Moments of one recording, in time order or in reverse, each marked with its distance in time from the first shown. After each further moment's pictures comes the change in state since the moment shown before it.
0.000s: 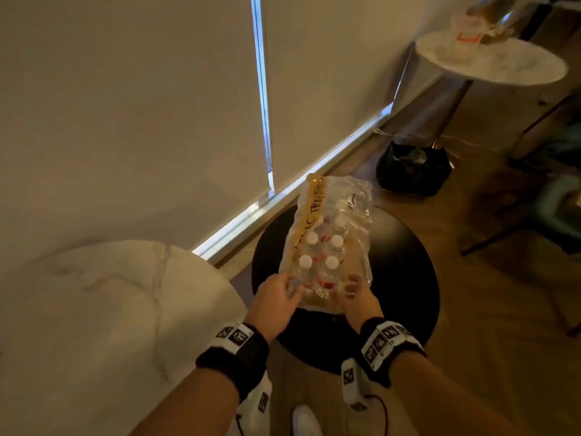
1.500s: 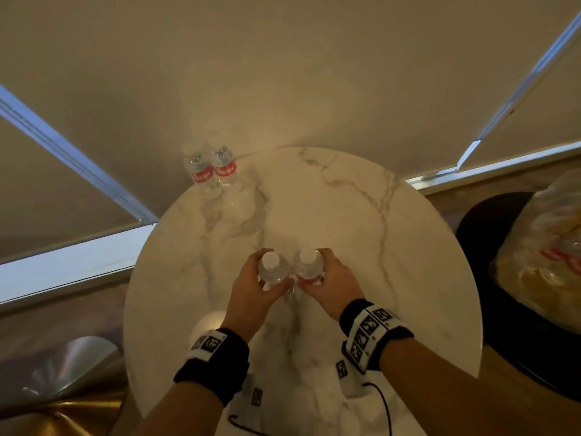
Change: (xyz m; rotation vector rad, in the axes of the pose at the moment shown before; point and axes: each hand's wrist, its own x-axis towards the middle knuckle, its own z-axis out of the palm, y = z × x) left_hand -0.340 -0.292 -0.205 -0.527 0.697 -0.409; right_hand -0.288 -0.083 0.382 -0.406 -0.619 -0.595
